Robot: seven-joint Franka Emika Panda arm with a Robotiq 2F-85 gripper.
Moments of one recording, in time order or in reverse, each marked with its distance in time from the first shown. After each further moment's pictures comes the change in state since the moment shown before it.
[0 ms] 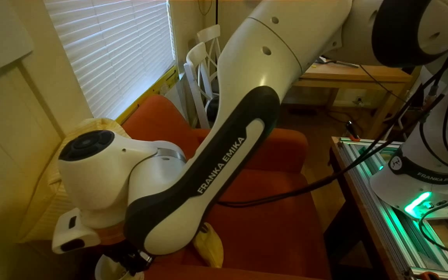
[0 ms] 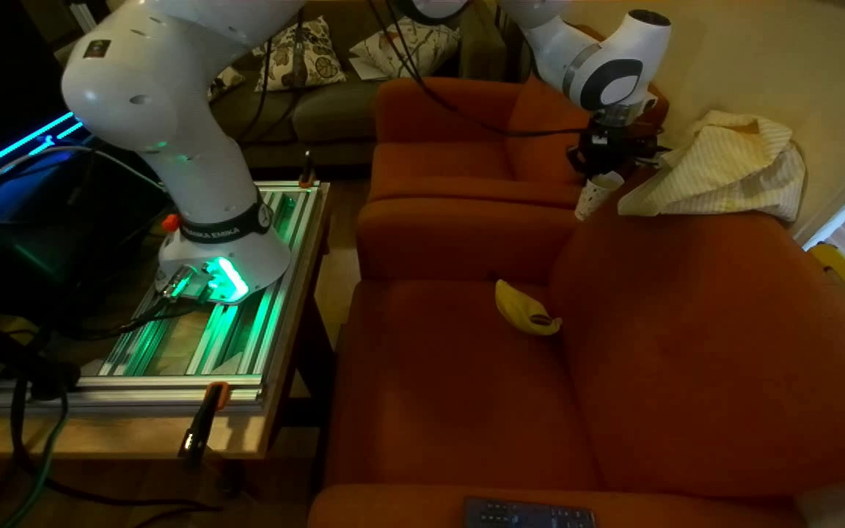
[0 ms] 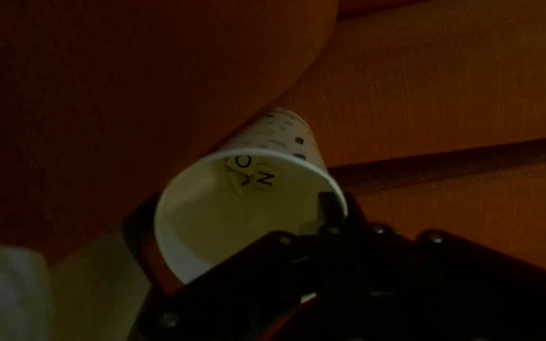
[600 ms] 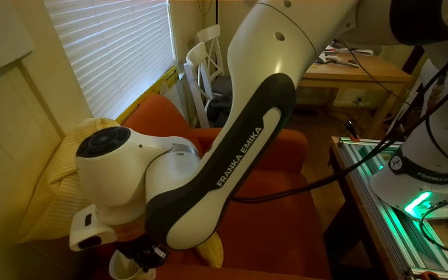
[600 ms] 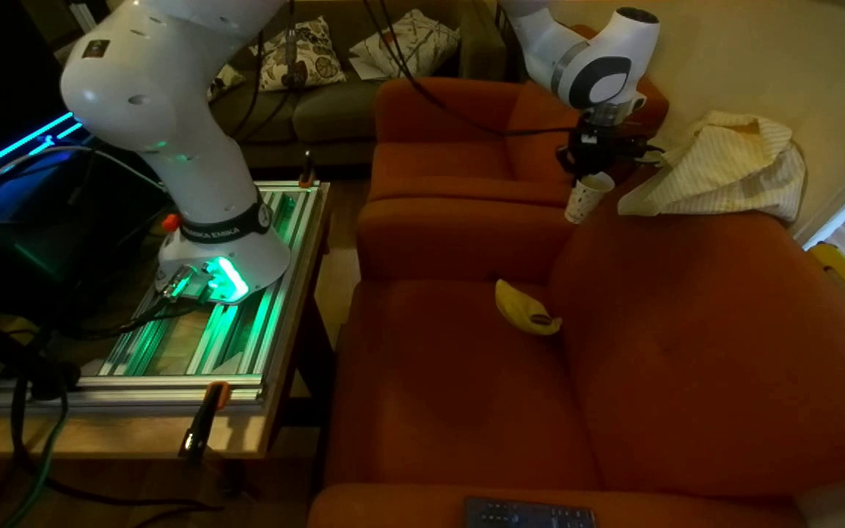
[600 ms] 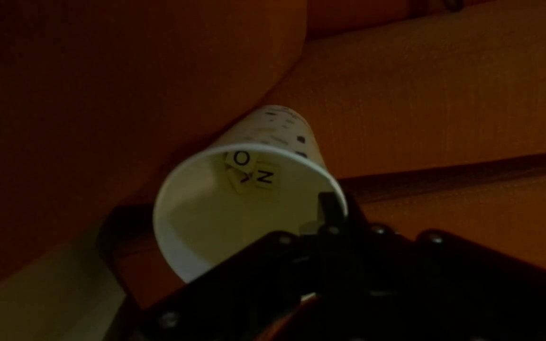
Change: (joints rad) arm -0.010 -0.089 -0.002 -0.152 0.000 0.044 -0.003
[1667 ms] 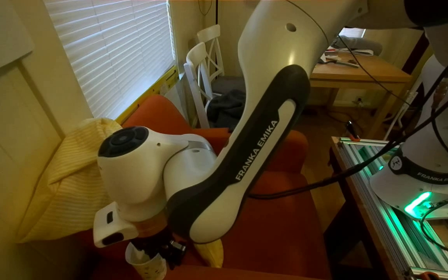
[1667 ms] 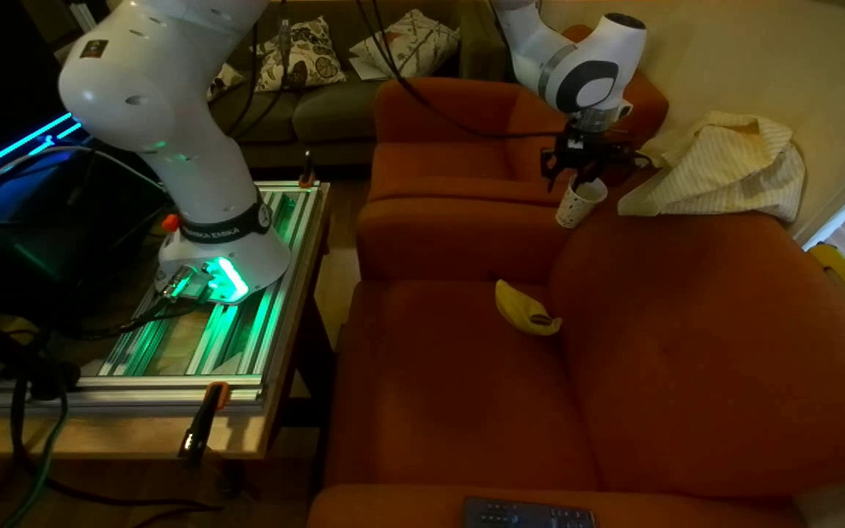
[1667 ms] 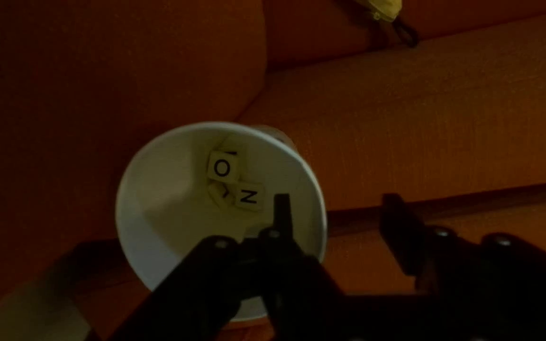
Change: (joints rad) arm -0.017 -0.067 -0.002 -0.135 0.000 0.021 0.000
